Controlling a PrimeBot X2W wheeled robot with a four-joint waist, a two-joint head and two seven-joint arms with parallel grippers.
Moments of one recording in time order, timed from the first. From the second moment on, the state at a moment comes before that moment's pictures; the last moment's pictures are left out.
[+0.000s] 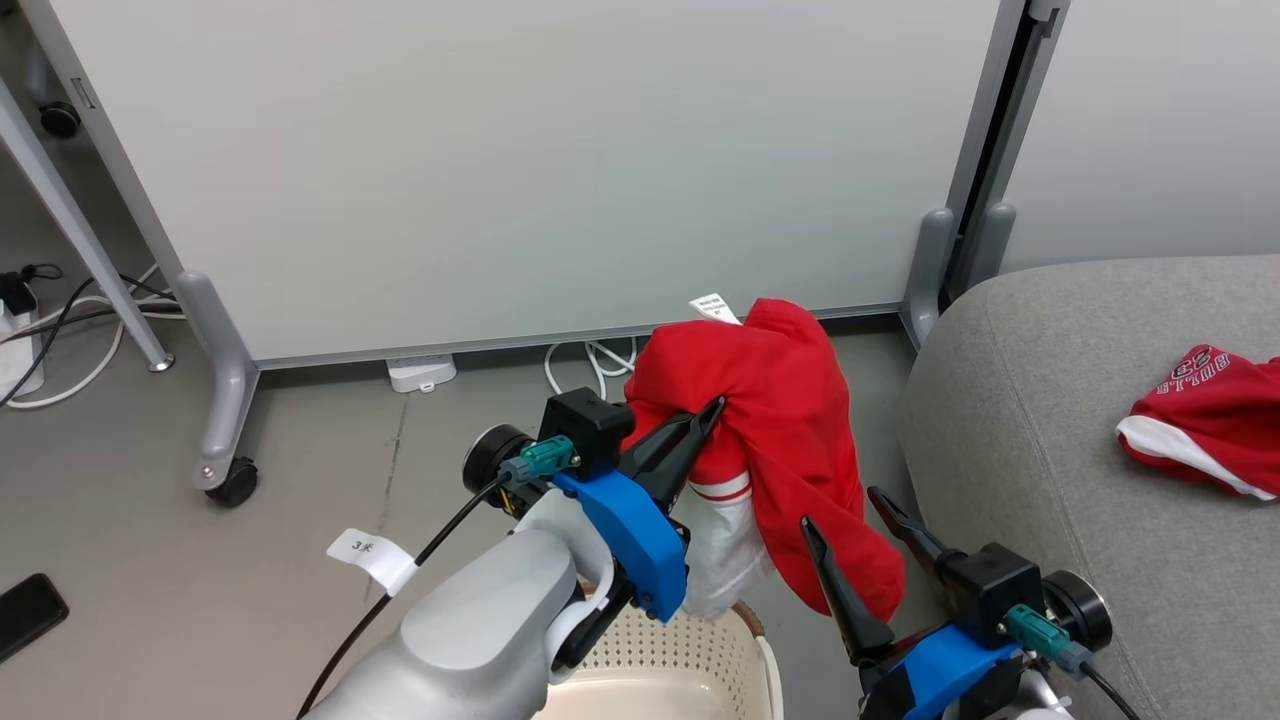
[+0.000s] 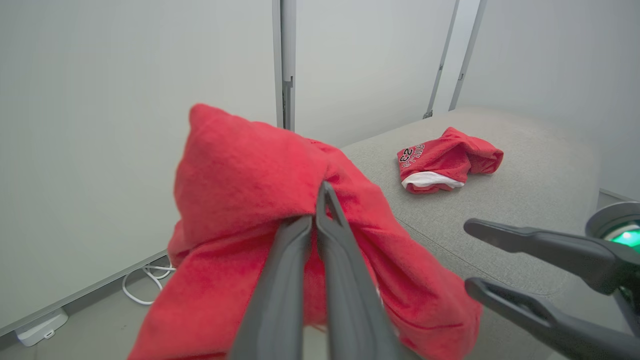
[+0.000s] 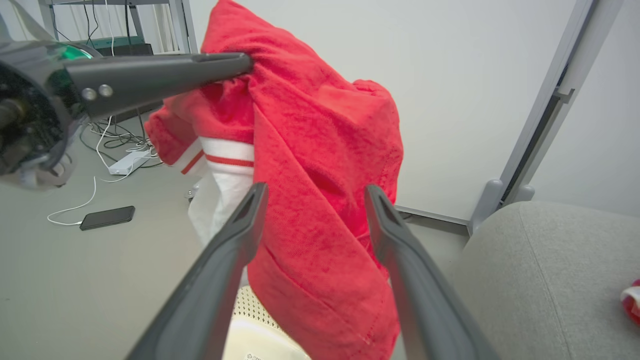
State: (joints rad) left arm -0.70 0.10 -1.07 0.73 -0.85 -0.13 -0.26; right arm -0.07 -0.05 0.22 0.16 0.05 0.13 -0.05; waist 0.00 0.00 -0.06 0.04
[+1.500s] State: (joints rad) left arm -0.73 0.07 -1.13 0.76 -0.85 -0.13 -0.26; right arm -0.46 -0.05 0.39 0.77 0.16 0.13 -0.13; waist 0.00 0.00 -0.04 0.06
